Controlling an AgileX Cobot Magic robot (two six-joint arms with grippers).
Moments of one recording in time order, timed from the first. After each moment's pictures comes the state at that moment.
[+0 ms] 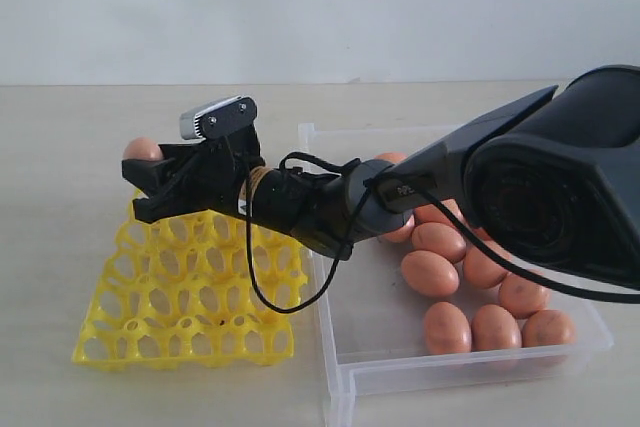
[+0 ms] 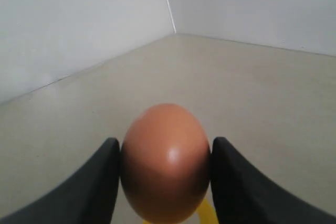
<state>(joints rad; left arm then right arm) -0.20 0.31 0.00 -0.55 -0.74 -0.06 0.72 2.46 -1.52 -0.50 -0.88 0.58</state>
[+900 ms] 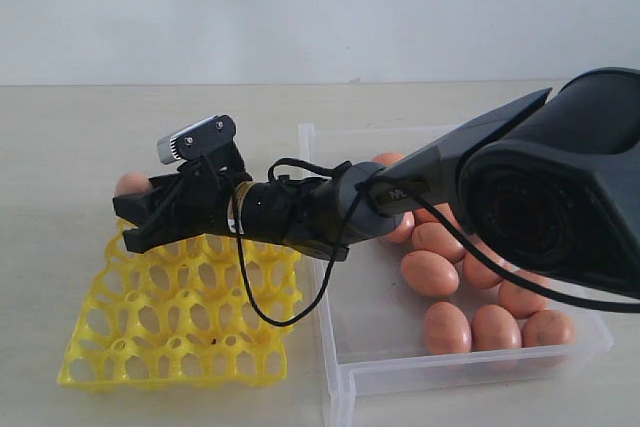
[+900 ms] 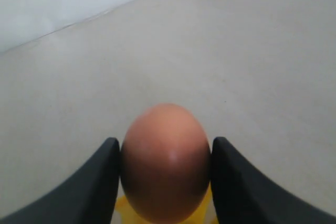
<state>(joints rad) -0.20 0.31 0.00 -0.55 -0.74 -0.06 0.74 2.46 -1.53 -0.65 -0.74 0.67</state>
